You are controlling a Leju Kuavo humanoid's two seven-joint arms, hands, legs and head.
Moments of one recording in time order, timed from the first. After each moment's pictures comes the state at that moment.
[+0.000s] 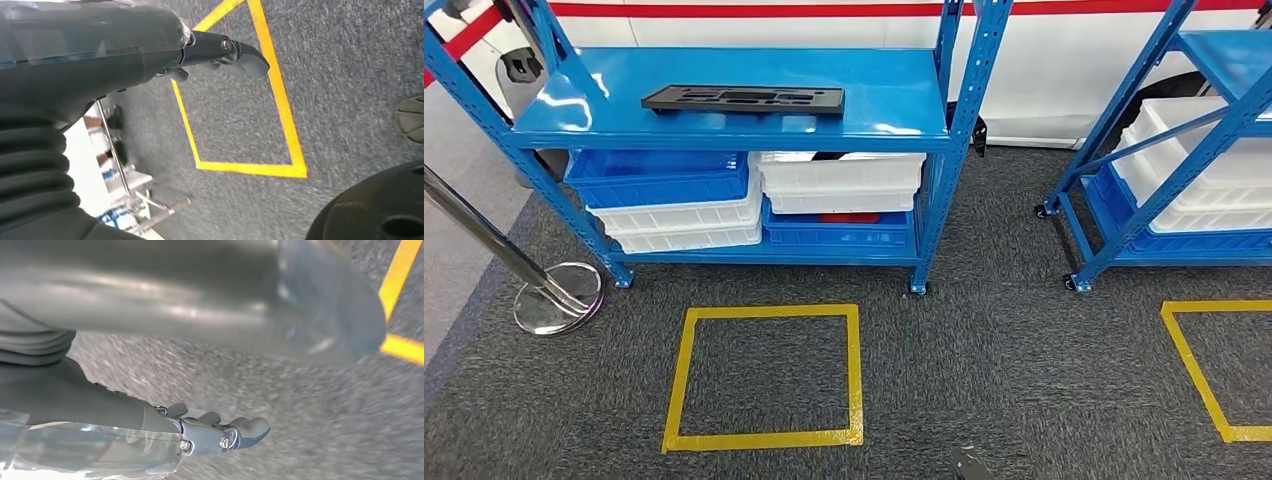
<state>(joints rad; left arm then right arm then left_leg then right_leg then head) 0.09 -0.12 0.71 -0.19 -1.00 0.00 0.09 -0.10 0.04 -0.23 -0.37 0.62 -0.11 -0.08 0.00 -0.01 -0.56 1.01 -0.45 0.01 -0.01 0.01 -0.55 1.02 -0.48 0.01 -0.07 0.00</state>
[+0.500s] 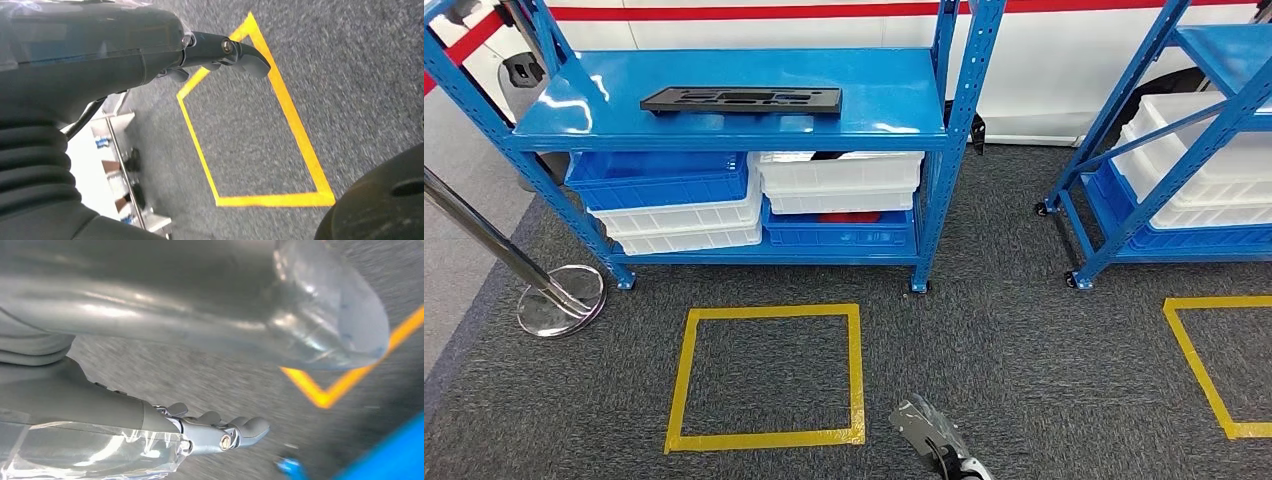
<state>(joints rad) 0.06 -0.14 0.83 -0.19 -1.32 0.01 0.12 -0.29 0.13 -0.14 -0.33 0.94 -0.27 -0.33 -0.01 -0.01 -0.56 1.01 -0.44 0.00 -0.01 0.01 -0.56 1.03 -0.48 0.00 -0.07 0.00</state>
